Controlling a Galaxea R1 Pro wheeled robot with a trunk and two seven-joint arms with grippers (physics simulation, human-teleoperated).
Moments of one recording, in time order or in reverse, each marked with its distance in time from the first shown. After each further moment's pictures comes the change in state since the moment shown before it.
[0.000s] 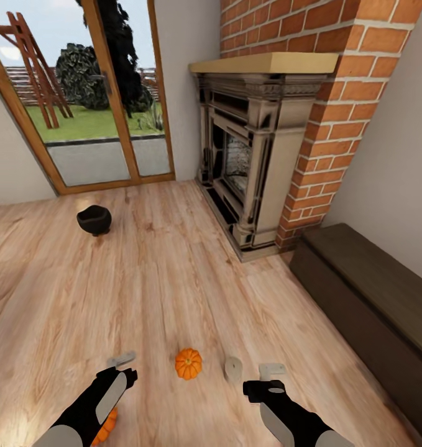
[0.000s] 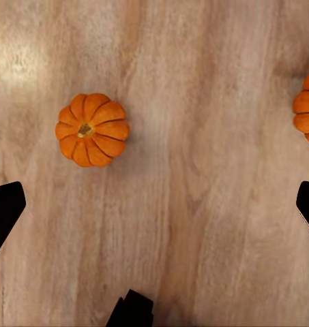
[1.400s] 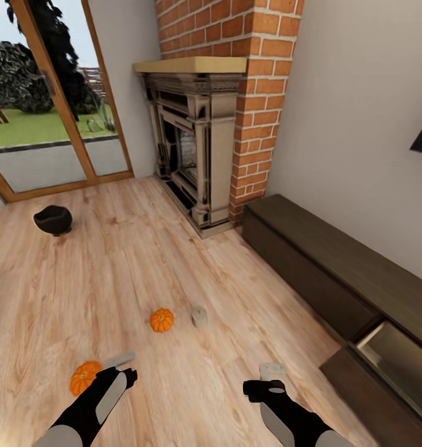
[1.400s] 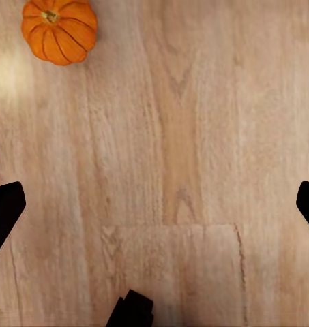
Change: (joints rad) left arm 0.000 0.000 0.001 0.000 0.000 0.000 -0.001; right arm 0.000 0.000 -0.004 0.001 0.000 -0.003 0.000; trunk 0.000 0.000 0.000
